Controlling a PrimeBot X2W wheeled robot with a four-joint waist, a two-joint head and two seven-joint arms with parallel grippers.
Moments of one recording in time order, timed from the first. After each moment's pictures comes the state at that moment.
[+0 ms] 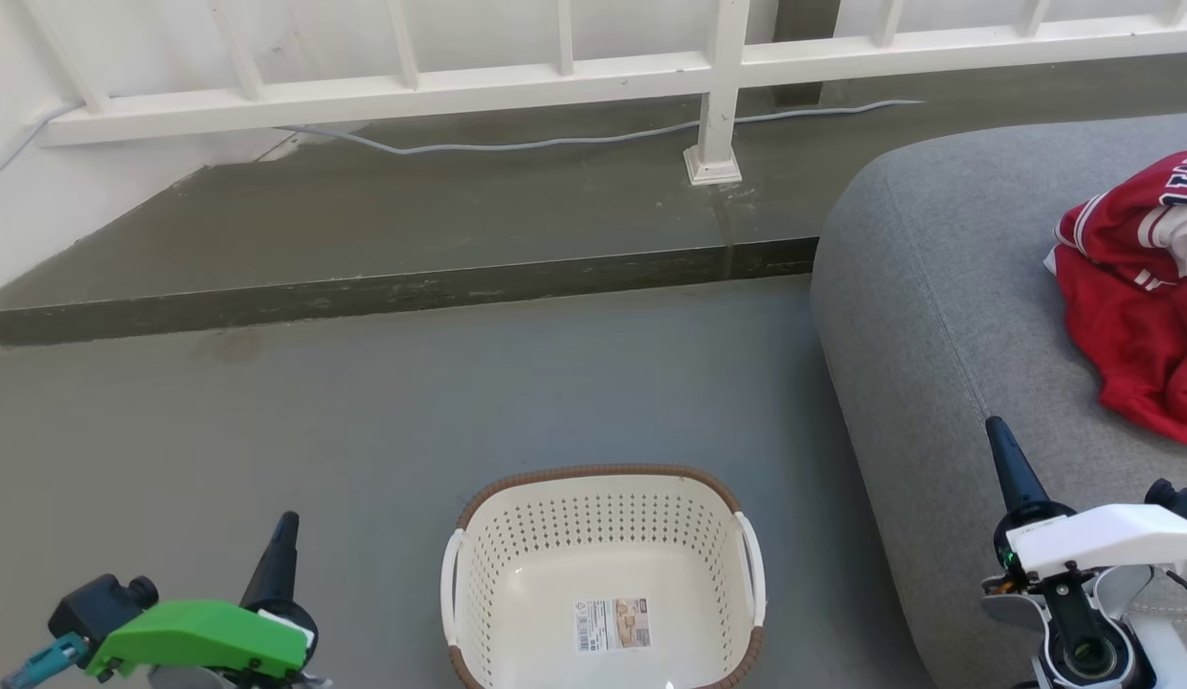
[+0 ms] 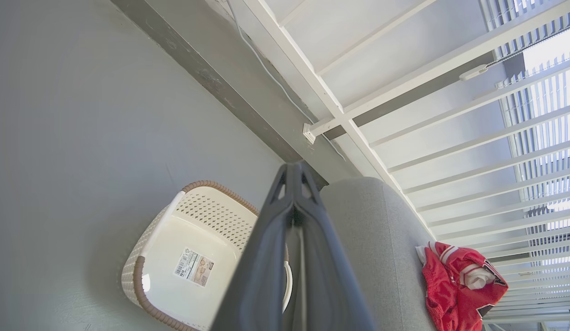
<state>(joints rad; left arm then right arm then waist) 0.05 0.12 -0.14 0.16 -1.18 0.00 -0.02 0.03 -0.10 0.04 0.20 1.12 0.05 -0.02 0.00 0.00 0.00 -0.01</state>
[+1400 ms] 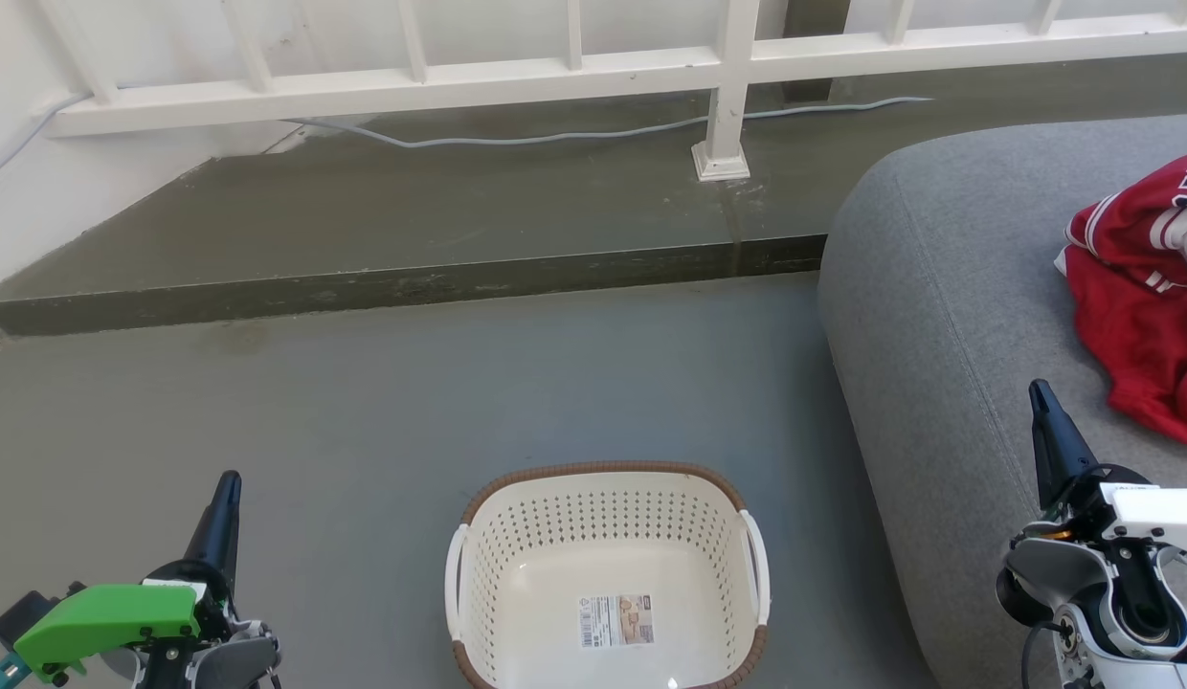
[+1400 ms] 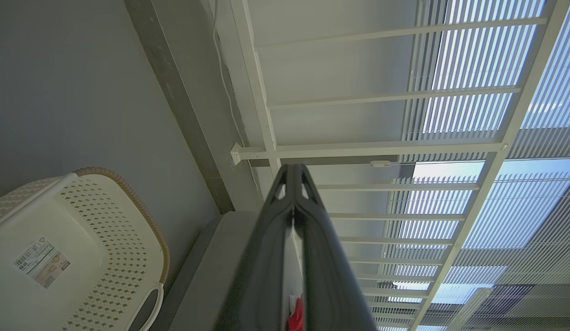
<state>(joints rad) -0.03 0.10 0.00 0.25 -1.67 -0.11 0.04 -0.05 -0.07 -0.08 0.27 1.65 0.11 0.06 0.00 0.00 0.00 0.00</state>
